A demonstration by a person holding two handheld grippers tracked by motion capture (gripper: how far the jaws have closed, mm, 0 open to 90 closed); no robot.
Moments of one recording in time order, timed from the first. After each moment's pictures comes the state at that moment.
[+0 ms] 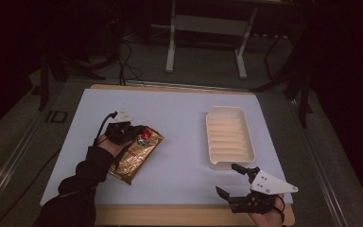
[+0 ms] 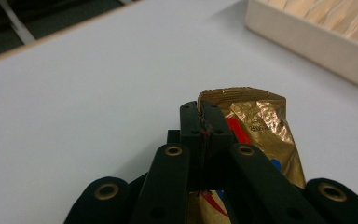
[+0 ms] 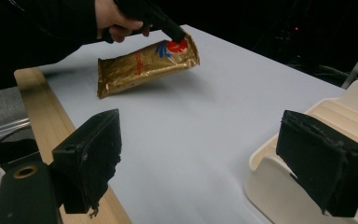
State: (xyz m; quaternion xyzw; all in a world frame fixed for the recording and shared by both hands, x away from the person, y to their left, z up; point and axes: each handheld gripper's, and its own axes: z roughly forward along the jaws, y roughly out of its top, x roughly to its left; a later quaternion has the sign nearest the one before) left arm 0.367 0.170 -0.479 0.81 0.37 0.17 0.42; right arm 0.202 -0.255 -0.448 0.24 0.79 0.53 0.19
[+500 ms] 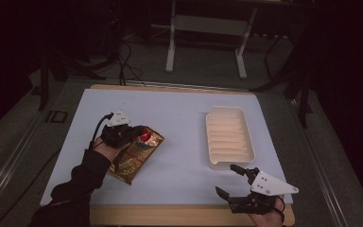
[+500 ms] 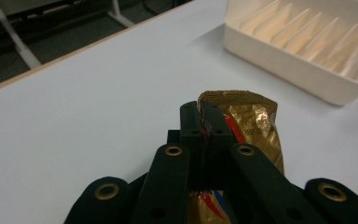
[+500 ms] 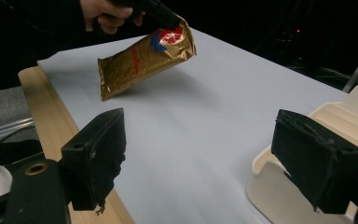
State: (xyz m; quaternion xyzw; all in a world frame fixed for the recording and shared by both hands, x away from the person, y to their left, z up) left arm 0.339 0.168 -0.453 0.80 0.34 0.18 0.45; right arm 0.199 -0.253 -0.445 0.24 0.79 0.53 0.19
